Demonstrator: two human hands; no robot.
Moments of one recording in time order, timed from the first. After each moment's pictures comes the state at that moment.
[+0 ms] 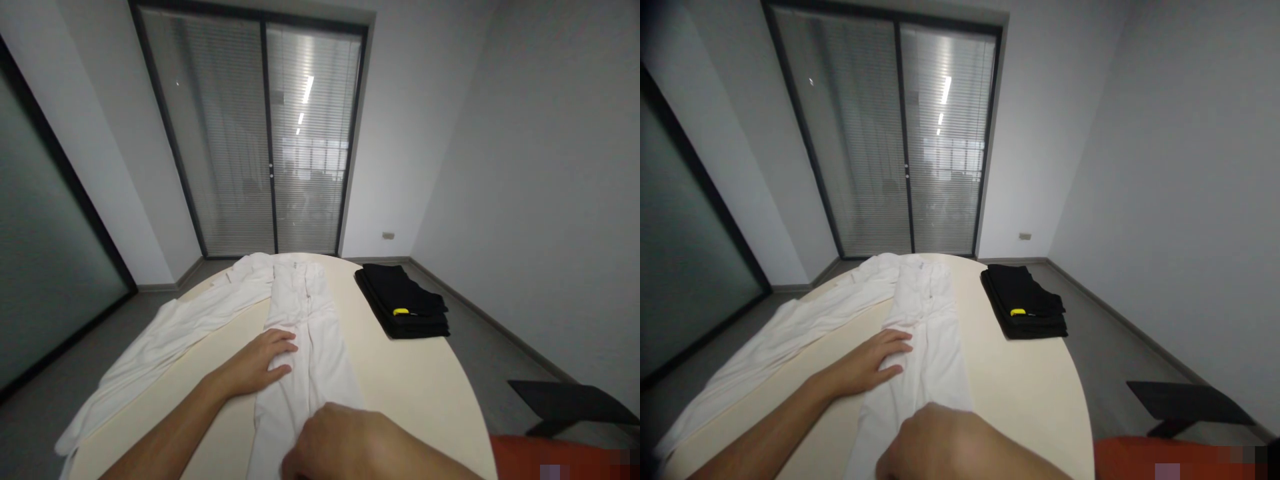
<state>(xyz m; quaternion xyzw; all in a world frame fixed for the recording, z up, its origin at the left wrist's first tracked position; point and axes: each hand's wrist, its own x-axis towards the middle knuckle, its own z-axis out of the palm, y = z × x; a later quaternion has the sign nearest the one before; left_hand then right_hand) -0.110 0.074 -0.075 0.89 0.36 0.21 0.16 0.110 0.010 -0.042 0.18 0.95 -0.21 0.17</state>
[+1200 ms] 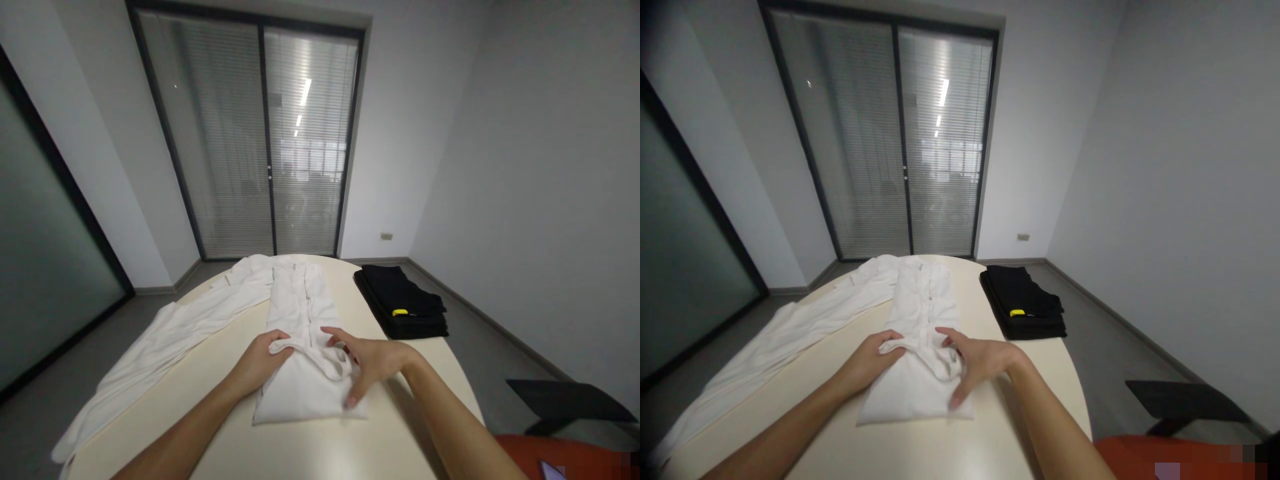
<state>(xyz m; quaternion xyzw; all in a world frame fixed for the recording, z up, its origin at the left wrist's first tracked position) -0.081 0.070 -0.065 0.68 0.54 0.35 0.36 0.203 0.097 -0.021 0.39 0.78 -0.48 -0.01</state>
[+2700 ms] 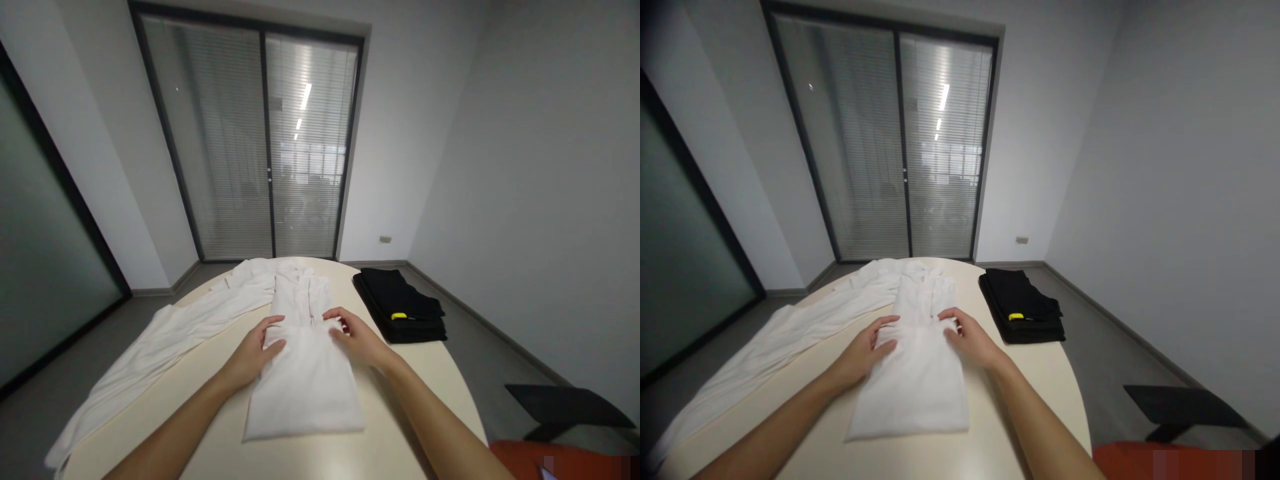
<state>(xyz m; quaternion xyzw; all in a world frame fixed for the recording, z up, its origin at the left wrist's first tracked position) -0.095 0.082 -0.067 0.65 0.49 0.41 0.41 0.186 0.118 -0.048 0.43 0.76 -0.36 -0.32</state>
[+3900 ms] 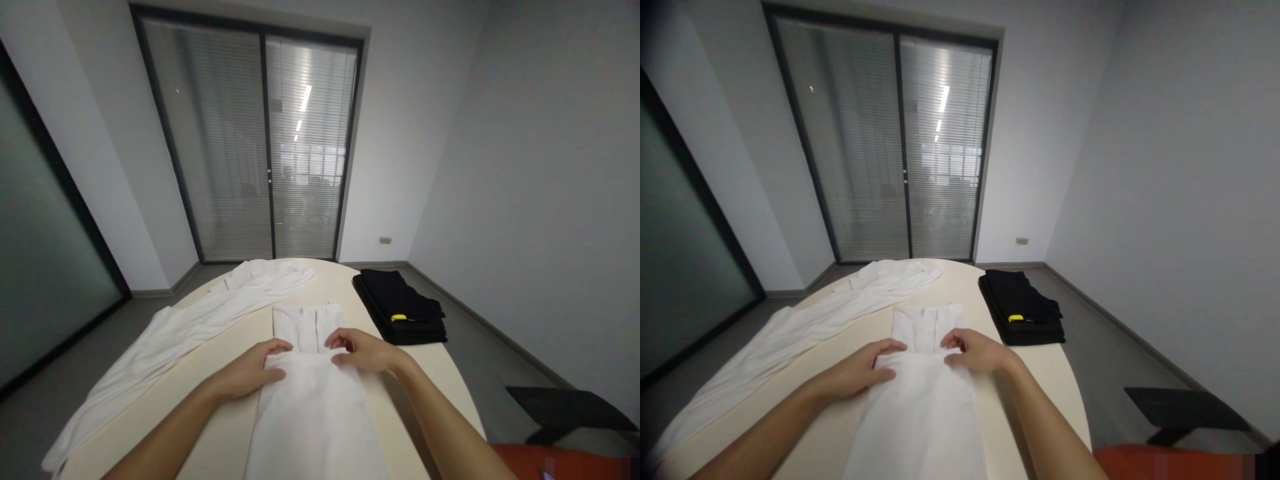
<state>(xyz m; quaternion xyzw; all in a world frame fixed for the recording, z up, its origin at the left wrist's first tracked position) -0.107 0.073 -0.062 0.72 0.46 0.25 0.46 0.203 0.122 -0.055 0.42 0.78 -0.43 -0.15</state>
